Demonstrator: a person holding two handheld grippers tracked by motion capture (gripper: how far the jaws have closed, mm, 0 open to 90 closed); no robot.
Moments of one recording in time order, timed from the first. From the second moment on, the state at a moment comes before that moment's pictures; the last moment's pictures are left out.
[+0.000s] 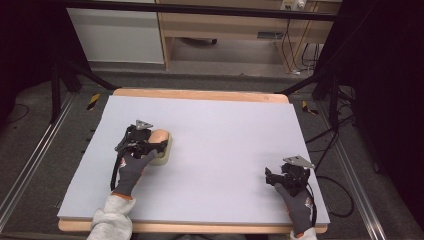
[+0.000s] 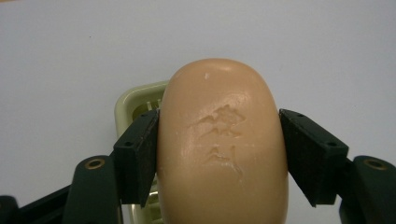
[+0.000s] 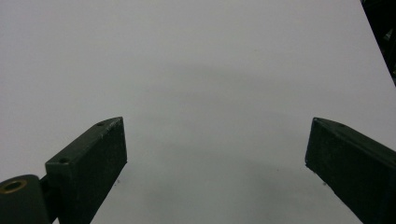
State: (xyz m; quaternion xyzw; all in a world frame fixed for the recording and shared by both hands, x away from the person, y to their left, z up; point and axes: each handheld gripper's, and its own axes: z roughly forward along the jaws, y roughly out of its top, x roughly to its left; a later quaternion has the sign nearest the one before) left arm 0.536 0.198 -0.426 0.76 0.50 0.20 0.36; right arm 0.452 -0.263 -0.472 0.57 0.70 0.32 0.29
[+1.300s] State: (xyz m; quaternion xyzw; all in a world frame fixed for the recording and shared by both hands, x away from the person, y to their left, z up) left arm 0.552 0.200 -0.450 0.77 0.52 0.19 0.33; right arm 0.453 -0.262 -0.473 0.57 0.70 0.32 0.29
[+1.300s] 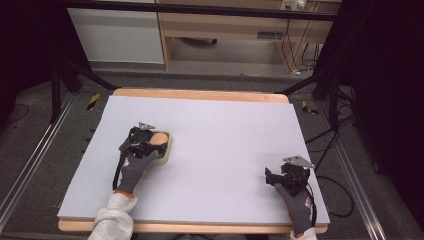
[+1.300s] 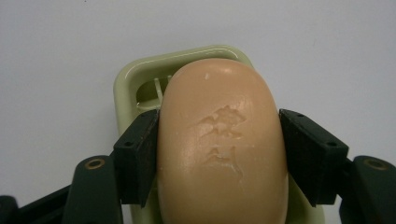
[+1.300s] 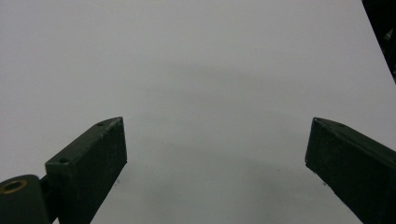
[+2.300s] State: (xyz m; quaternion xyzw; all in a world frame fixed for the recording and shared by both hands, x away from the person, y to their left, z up) left arm 0.537 0.207 -0.430 0.75 0.51 0.19 0.37; right arm 0.452 -0.264 -0.472 0.57 0.70 0.32 0.29
